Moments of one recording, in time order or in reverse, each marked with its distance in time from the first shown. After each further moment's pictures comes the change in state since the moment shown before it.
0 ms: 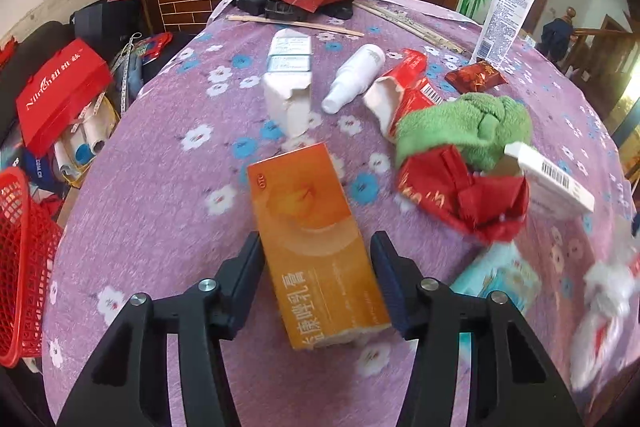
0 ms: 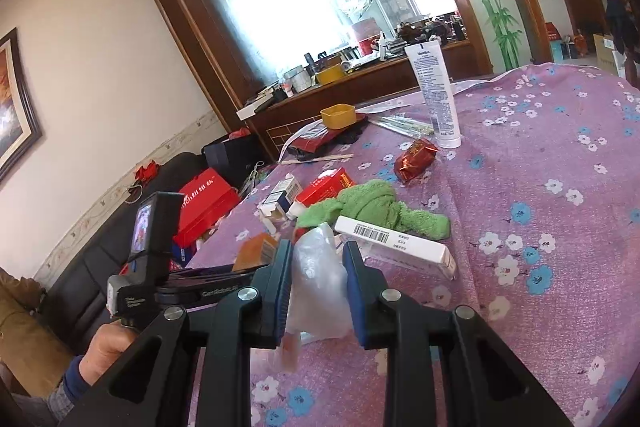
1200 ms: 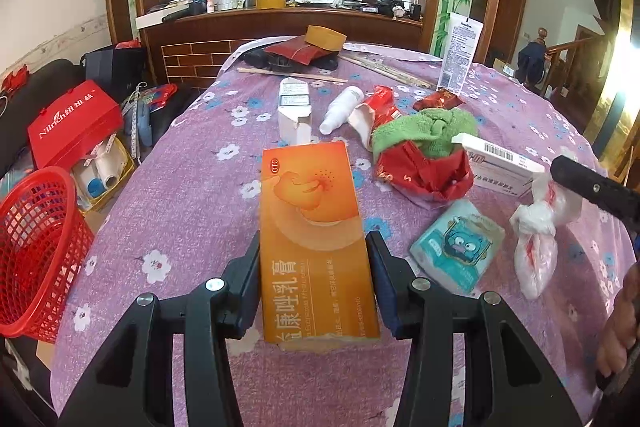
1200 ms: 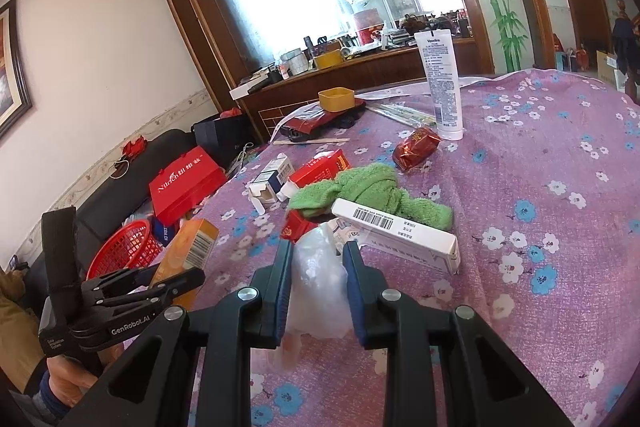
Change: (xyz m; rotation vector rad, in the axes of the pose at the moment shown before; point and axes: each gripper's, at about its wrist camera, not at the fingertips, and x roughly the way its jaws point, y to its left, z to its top) left arm -0.060 0.005 -0.051 0.055 -0.224 -0.019; right arm 0.018 0.010 -0.006 -0.061 0.047 -0.057
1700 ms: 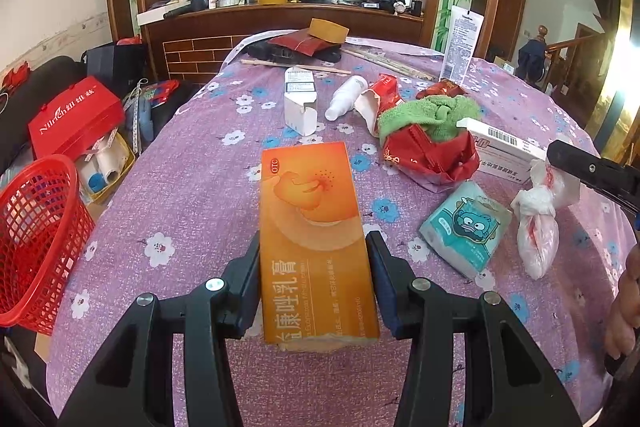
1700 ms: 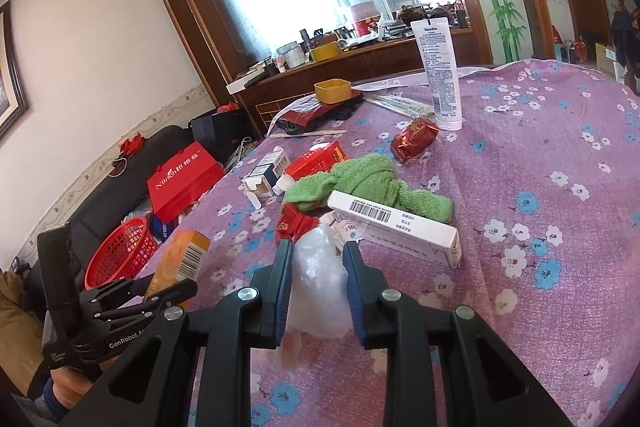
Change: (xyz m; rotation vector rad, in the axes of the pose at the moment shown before) left arm 0.000 0.002 -0.013 0.003 0.003 0.003; right arm 0.007 -0.004 -0.001 0.017 0.028 -0.002
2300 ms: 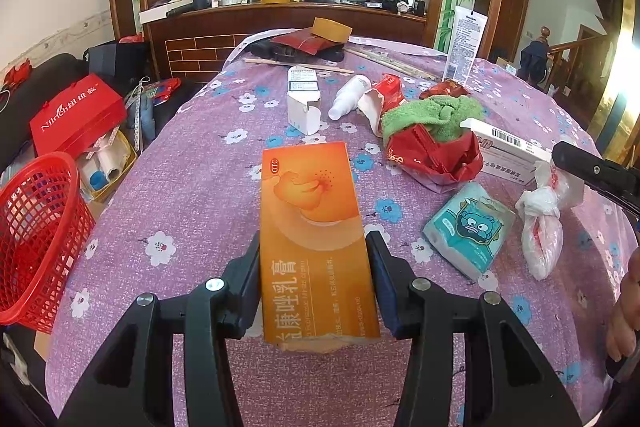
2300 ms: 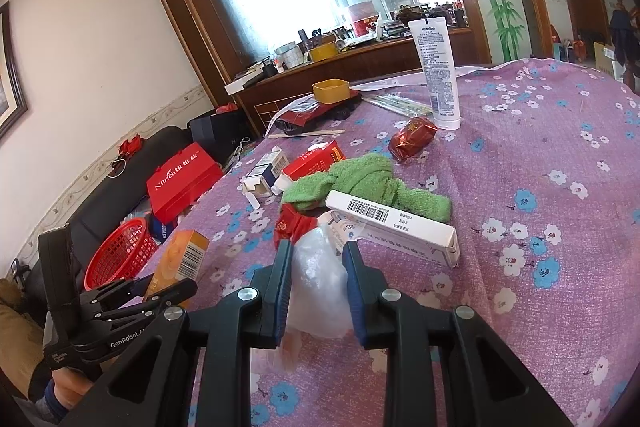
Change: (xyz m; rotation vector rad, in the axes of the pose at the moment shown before) left arm 0.002 0.003 0.000 -0.006 0.004 0.004; right arm -0.001 -0.001 0.000 0.004 -0.004 -0.003
